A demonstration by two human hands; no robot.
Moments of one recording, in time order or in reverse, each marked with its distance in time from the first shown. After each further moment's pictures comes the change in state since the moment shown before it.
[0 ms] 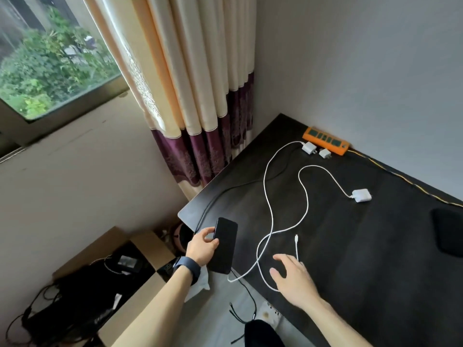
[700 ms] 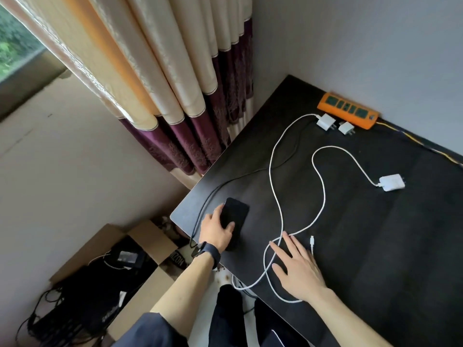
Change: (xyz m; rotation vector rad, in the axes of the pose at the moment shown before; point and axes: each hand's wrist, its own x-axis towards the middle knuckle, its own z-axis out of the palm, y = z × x) left_hand 0.115 0.012 0.048 0.379 0.055 0.043; right_hand 0.092 0.028 0.024 -0.370 -0.142 -0.113
